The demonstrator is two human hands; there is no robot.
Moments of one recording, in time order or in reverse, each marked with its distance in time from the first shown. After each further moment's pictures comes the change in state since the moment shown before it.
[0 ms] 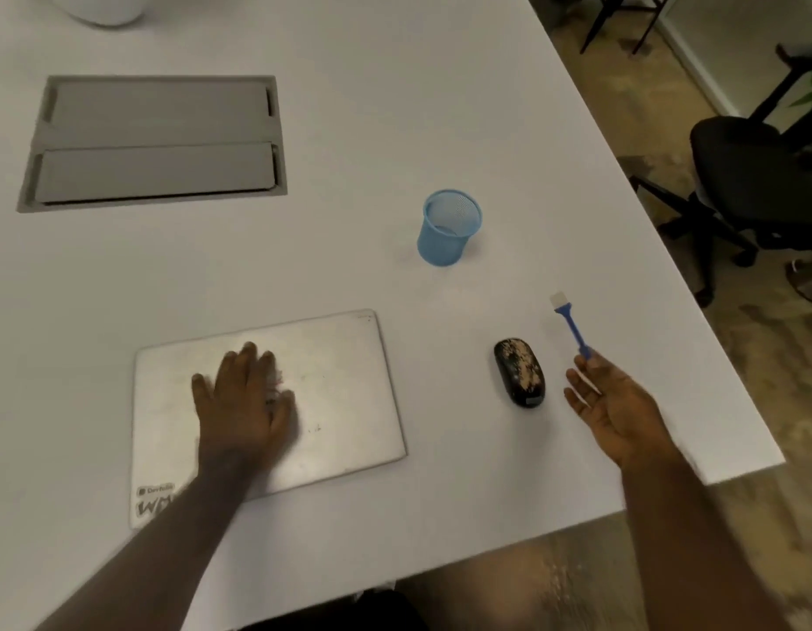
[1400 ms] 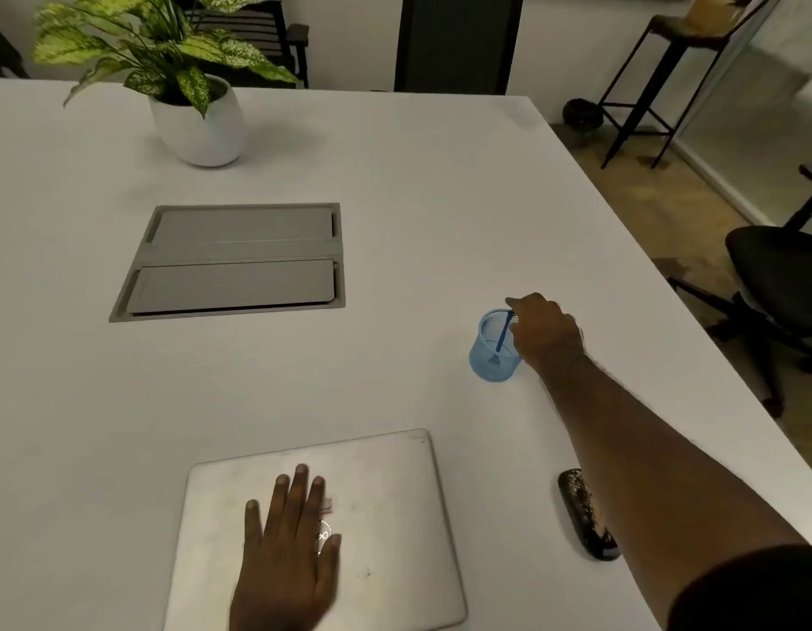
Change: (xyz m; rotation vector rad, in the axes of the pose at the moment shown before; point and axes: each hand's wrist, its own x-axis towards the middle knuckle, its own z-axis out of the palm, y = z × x) left_hand -0.003 -0.014 0.016 -0.119 -0.071 0.053; right_hand 0.111 -0.086 0.250 -1.691 0.016 -0.931
